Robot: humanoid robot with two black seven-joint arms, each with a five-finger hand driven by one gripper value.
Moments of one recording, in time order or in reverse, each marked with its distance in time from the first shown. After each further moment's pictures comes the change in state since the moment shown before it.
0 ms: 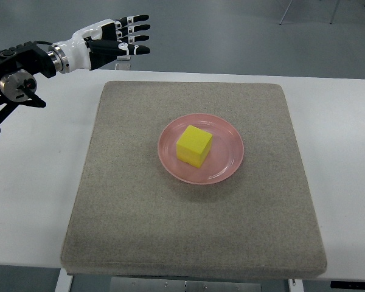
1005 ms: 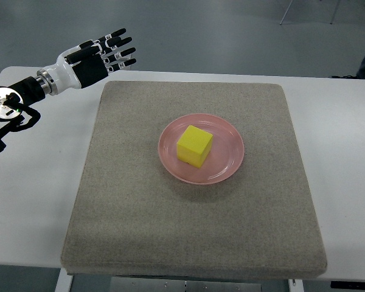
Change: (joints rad) left arm 0.118 -0.011 -0.075 0.082 -0.489 -0.097 0.202; right arm -0.005 0.000 -0.003 0.002 0.000 0.000 0.000
